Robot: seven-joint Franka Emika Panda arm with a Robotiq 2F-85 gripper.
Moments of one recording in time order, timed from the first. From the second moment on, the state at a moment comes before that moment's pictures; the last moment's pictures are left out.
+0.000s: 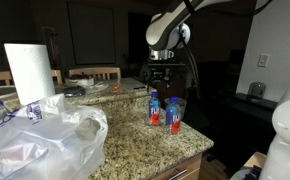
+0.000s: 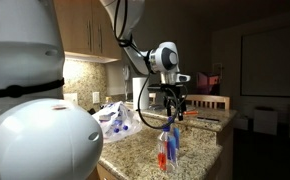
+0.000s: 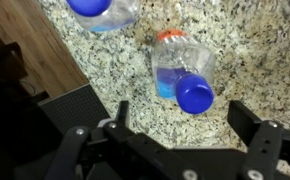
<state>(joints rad) -0.07 -0.14 0.09 -2.33 -0.08 2.28 0.61</state>
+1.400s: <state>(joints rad) -0.02 -0.09 0.07 -2.25 -0.01 2.18 0.63</state>
